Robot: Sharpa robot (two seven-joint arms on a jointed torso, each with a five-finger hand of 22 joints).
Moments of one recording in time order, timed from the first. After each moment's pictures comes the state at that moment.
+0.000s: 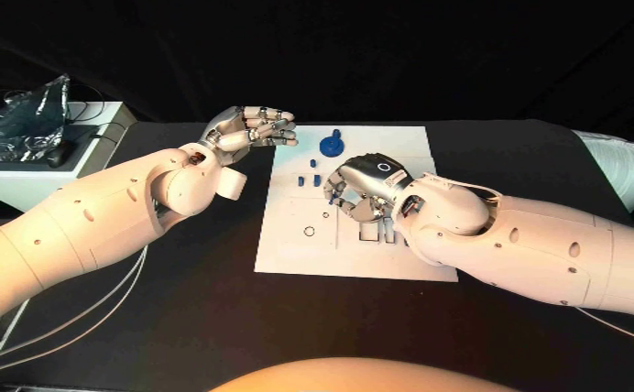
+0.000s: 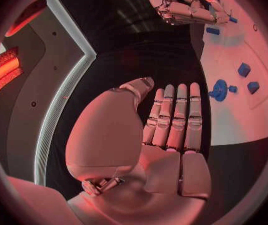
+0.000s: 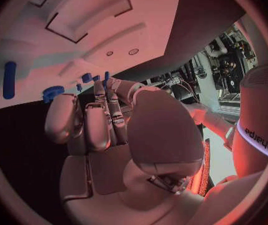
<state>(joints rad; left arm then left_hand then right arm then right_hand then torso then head) 0.94 -0.82 0.31 1.33 -0.26 0.00 0.33 1.43 -0.20 0.45 0.16 0.26 0.91 0.20 0.26 0.25 1.13 0.15 0.07 0.07 0.95 0.13 0.28 0.27 0.17 0.91 0.25 0.16 0.30 1.19 -0.62 -0.16 1.55 -1.71 -0.42 -0.12 1.36 -0.16 0.70 0.02 0.10 1.09 0.12 0.18 0.57 1.23 0.10 0.10 0.09 1.47 -0.02 1.27 1.22 0.09 1.43 0.07 1.10 1.31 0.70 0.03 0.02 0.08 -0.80</state>
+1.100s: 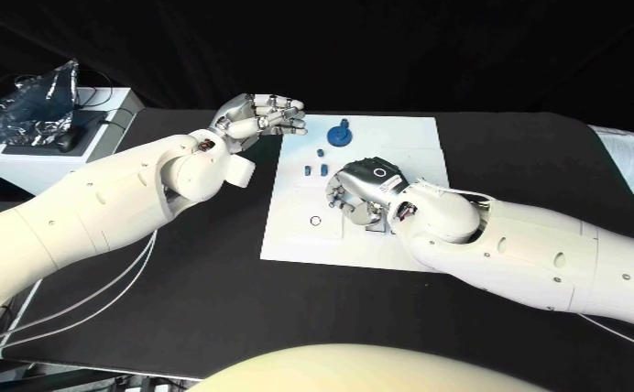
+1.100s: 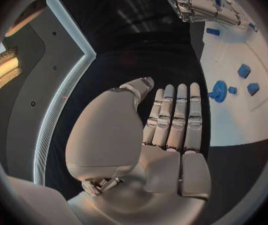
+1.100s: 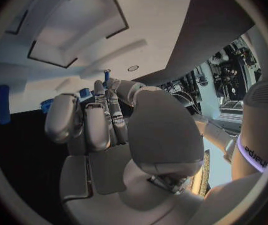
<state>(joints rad) 0.94 -0.82 0.31 1.33 -0.26 0.00 0.33 1.43 -0.20 0.45 0.16 0.26 0.90 0.20 0.26 0.25 1.13 0.15 0.07 0.07 0.95 0.13 0.28 0.27 0.17 0.91 0.25 0.16 0.29 1.14 -0.56 -0.16 1.51 -1.81 -0.40 -0.18 1.36 -0.16 0.71 0.01 0.10 1.09 0.12 0.19 0.57 1.23 0.10 0.10 0.10 1.47 -0.02 1.27 1.22 0.09 1.43 0.07 1.10 1.31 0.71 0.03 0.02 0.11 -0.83</state>
